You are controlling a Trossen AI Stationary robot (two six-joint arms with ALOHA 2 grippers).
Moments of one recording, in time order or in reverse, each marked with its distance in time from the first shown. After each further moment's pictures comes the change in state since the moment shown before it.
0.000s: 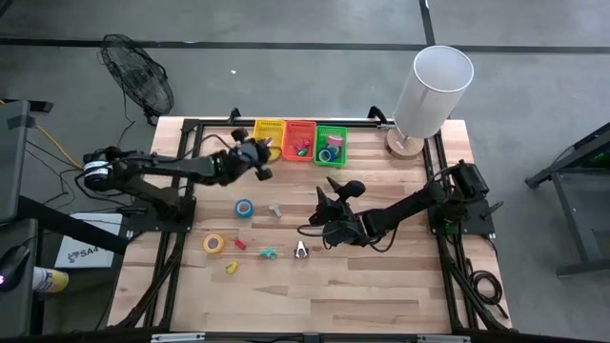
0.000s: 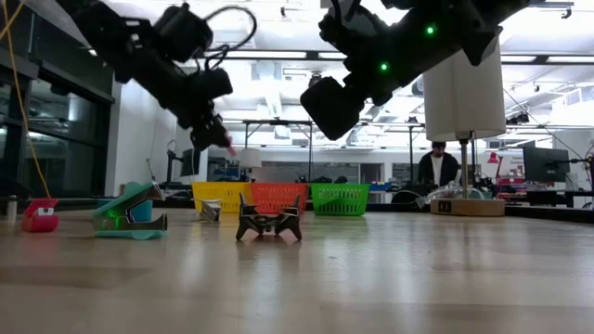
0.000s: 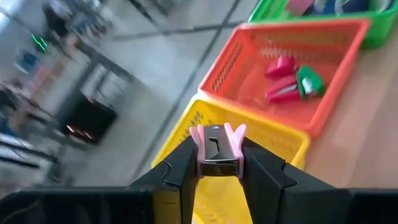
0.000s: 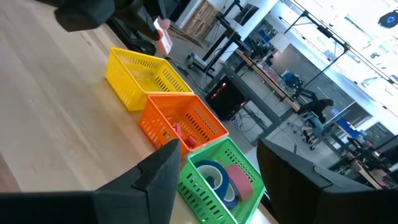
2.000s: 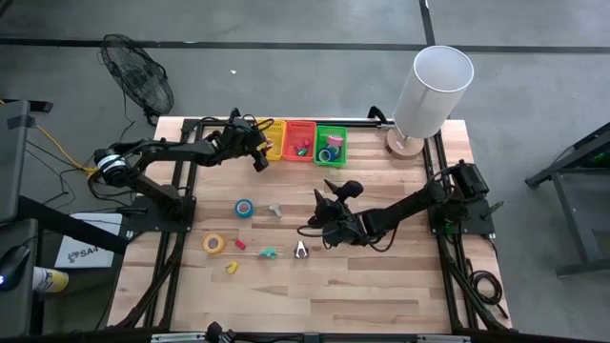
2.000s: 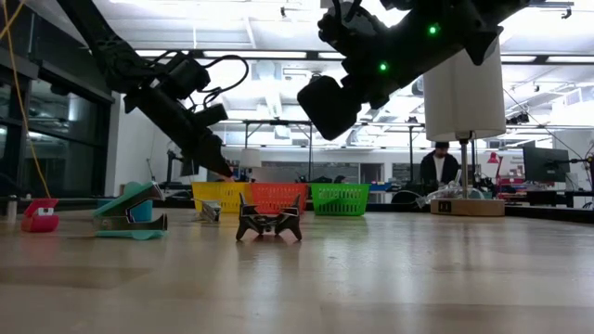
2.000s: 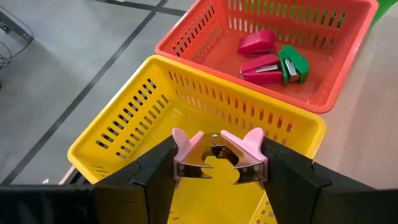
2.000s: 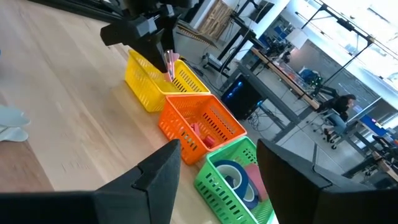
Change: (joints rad) left arm 0.340 0.129 0.000 0.053 0.582 -0.096; right arm 0.000 0.000 0.001 -0.015 -0.069 0.059
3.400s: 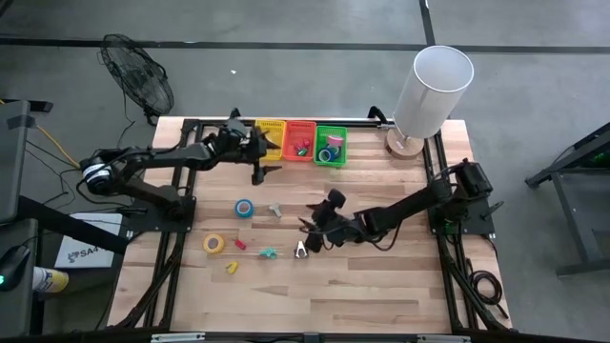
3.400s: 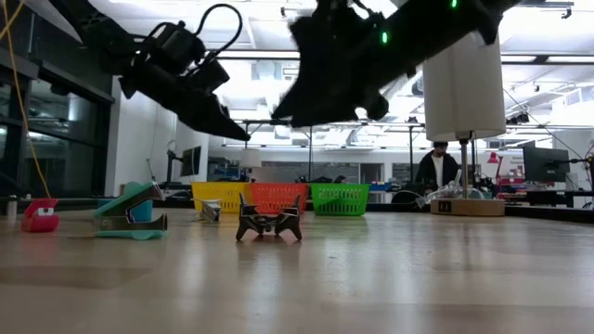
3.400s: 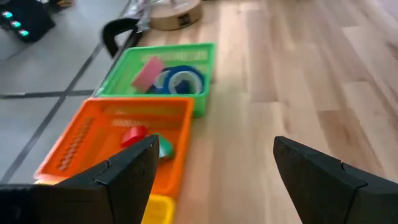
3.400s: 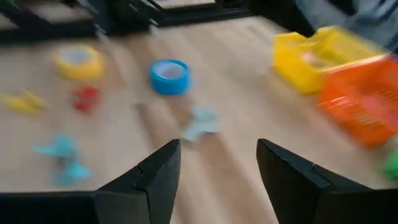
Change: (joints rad) left arm -0.110 -0.139 0.001 -0.011 0.375 0.113; right arm 0.000 -0.041 0.000 0.002 -0.615 0.386
